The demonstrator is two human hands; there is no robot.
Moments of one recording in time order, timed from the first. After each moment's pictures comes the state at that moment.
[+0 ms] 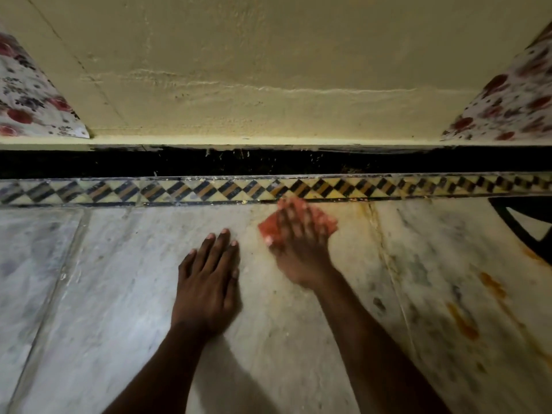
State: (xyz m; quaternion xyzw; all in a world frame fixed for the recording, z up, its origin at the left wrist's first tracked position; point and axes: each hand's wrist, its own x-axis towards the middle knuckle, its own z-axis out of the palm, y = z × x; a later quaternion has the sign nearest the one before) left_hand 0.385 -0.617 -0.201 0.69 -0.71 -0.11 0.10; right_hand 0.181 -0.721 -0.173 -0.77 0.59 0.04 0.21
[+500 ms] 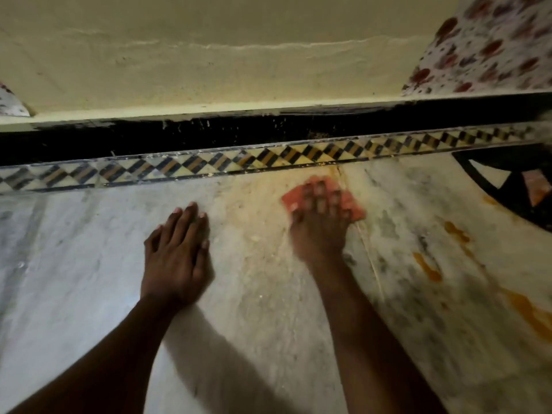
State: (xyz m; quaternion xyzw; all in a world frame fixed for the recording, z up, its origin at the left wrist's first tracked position) left_hand 0.381 -0.616 -0.199 0.68 -0.72 -0.10 0.12; right_hand 0.114 -0.690 -0.188 -0.63 0.76 -0.06 0.14
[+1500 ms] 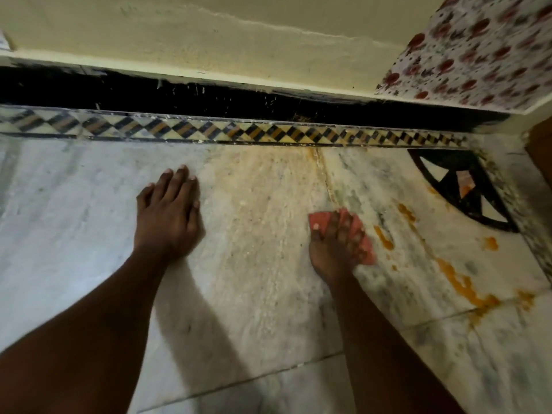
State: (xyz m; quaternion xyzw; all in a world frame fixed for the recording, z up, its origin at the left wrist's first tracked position) left_hand 0.385 -0.611 -0.190 0.67 -0.73 -0.11 0.13; right_hand 0.063 -0.587 -0.192 -0.50 0.85 -0.01 0.19
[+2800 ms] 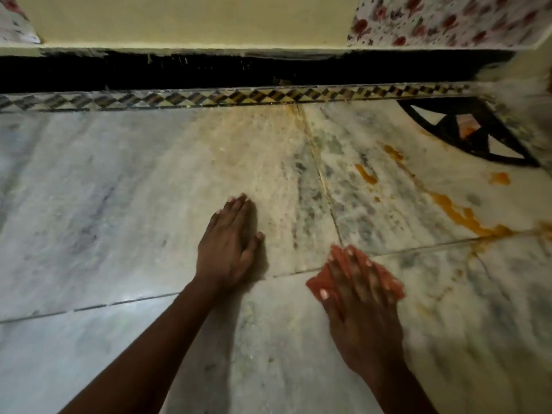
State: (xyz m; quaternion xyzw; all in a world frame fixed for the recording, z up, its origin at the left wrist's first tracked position) left_hand 0.221 -0.428 -0.201 0.62 -0.74 -0.18 0.19; right_hand -0.036 -0.308 -0.197 -0.68 0.72 -0.04 0.07
